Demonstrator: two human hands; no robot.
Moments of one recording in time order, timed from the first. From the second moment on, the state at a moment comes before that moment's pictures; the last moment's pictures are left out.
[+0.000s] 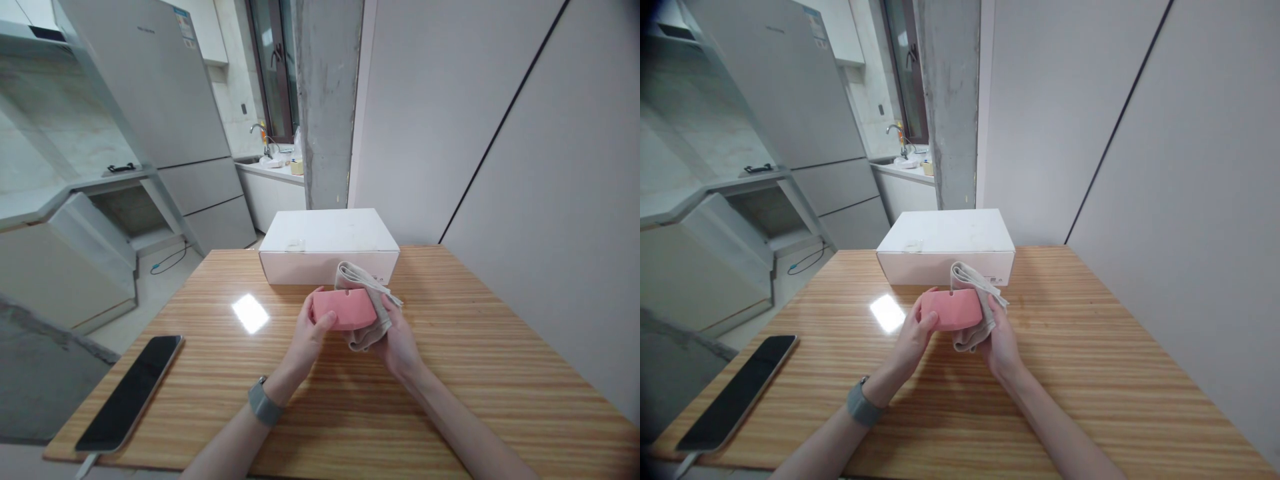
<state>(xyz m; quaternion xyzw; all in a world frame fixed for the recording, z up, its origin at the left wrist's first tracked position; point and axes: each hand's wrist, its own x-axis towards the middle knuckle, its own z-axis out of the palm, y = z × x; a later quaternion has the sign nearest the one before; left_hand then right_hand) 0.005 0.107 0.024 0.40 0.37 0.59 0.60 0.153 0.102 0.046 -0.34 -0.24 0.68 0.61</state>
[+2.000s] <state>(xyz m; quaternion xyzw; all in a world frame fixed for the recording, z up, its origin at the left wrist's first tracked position) -0.003 0.095 0.040 0.54 0.41 0.53 0.52 0.160 0.106 0.048 -0.36 -0.21 0.62 0.66</state>
